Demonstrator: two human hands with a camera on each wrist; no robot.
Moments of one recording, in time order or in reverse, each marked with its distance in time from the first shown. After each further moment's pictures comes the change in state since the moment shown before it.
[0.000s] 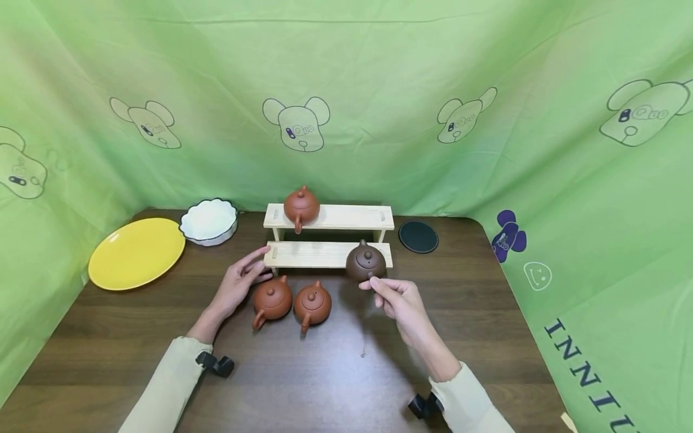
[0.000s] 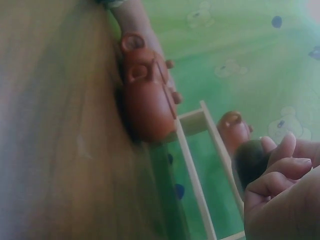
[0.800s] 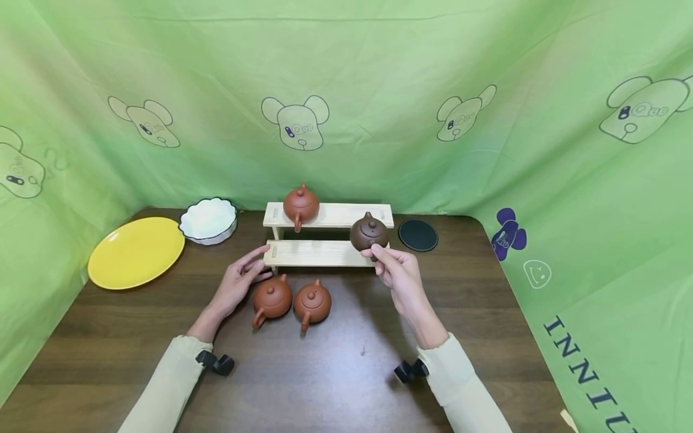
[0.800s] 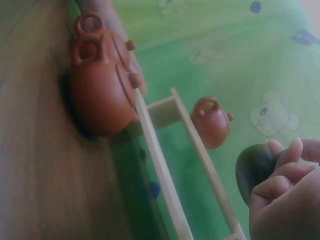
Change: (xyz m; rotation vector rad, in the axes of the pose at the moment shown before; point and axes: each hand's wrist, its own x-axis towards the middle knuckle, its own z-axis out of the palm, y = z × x) left_hand 0.001 0.002 0.000 0.020 0.006 -0.011; right_hand 0.040 -0.021 0.006 0.177 0.070 -0.109
